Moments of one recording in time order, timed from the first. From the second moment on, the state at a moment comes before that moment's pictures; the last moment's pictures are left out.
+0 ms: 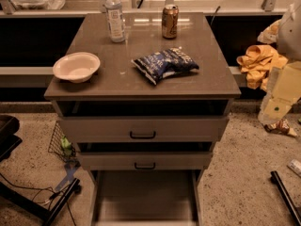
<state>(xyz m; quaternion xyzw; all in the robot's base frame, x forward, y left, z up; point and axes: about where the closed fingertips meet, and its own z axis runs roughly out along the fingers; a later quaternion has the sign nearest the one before) 0.438 -0.216 0.979 -0.60 0.78 -0.04 0.16</state>
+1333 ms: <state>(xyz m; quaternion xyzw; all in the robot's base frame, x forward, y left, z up) 0.548 -0.083 1.027 -0.74 0.64 -0.02 0.23</state>
